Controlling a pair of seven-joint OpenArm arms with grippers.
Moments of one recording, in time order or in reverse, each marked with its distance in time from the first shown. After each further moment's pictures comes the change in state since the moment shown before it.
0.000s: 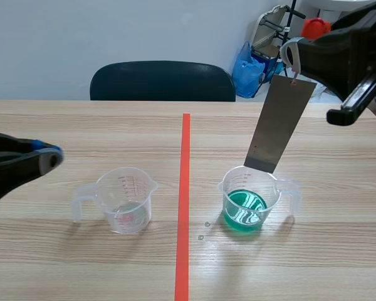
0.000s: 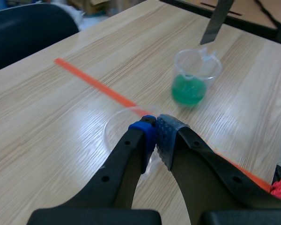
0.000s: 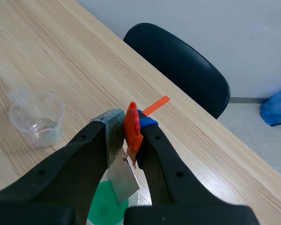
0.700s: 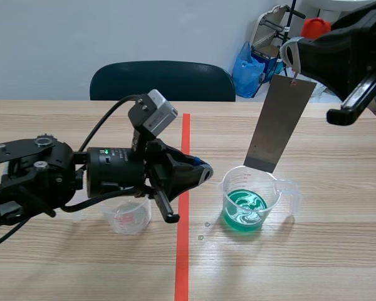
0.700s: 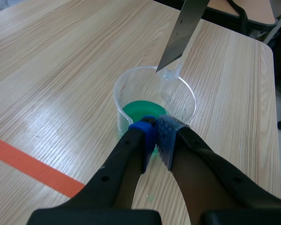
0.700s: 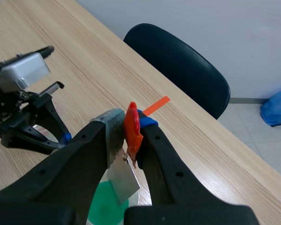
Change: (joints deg) left arm -40.6 27.3 43.7 -20.2 0.1 9.8 12.9; right arm 0.0 0.0 0.0 0.0 0.0 0.0 0.1
